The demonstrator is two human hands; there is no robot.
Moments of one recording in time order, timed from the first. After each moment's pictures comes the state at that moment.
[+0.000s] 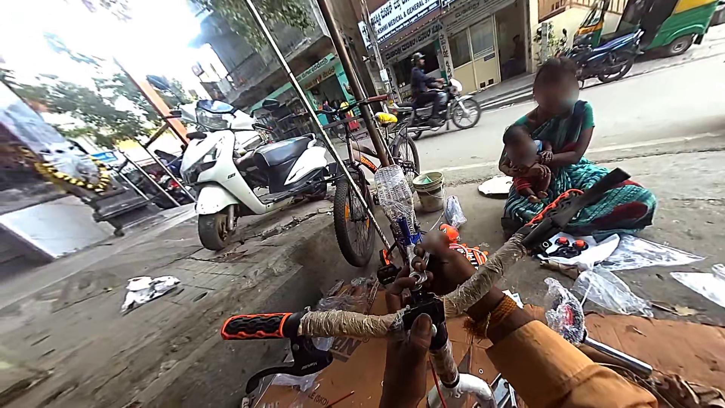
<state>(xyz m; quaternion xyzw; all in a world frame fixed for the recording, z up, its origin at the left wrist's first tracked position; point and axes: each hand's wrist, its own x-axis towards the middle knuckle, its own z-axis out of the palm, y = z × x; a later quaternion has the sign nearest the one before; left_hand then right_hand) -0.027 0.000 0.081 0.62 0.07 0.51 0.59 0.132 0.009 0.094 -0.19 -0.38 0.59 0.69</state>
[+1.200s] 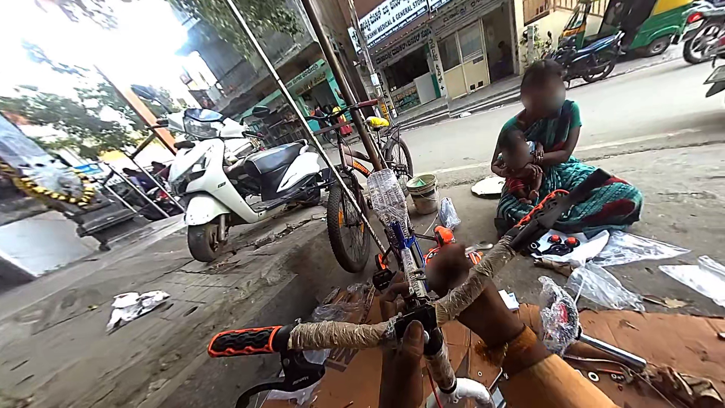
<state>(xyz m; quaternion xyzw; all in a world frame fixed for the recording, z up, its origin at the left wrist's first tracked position) -0.025 -0.007 0.084 0.63 0.09 0.52 0.57 0.127 -0.034 0.076 -0.07 -0.34 0.48 0.81</state>
